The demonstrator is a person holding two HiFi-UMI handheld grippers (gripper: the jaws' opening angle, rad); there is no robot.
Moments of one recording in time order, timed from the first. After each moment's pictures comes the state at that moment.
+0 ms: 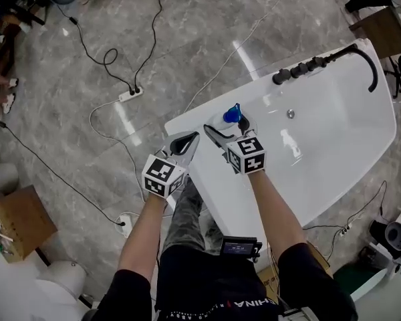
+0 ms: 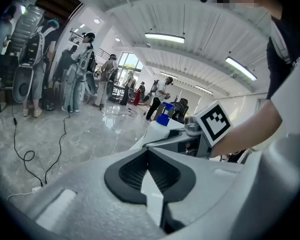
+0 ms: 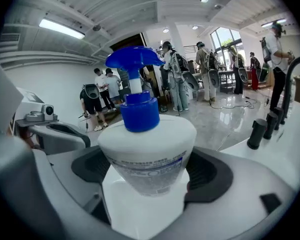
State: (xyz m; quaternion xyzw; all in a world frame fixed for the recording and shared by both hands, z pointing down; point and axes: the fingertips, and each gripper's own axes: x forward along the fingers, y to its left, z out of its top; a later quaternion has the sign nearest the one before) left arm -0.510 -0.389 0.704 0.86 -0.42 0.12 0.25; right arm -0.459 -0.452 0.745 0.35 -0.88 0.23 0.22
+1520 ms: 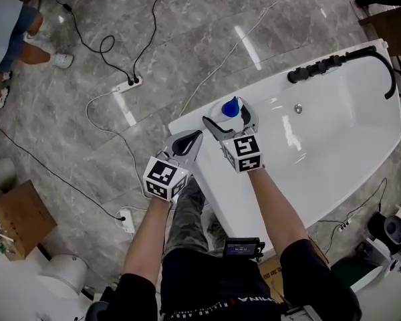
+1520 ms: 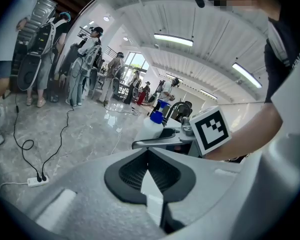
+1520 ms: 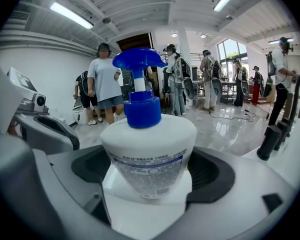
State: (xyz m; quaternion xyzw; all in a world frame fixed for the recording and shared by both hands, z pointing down) left arm -0.536 -0.407 0.754 0.85 -0.43 0.10 0.28; right arm -0.500 -0.485 0.792 0.37 -0.89 0.16 0.23
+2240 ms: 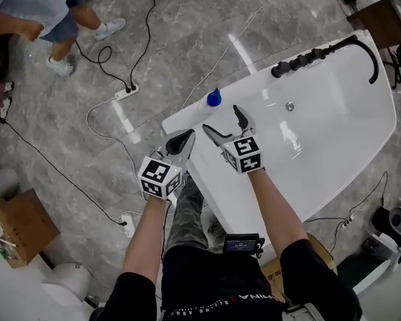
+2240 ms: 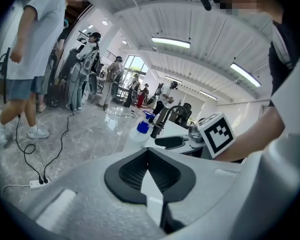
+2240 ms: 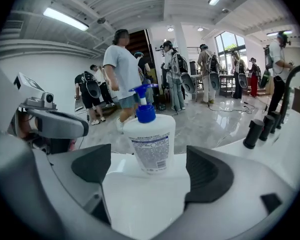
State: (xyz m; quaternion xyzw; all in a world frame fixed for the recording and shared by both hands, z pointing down) left arm -0.524 -0.385 0.718 0.85 -0.44 0.10 0.27; right arm -0.461 -0.441 0.770 0.36 -0.88 0.20 0.24
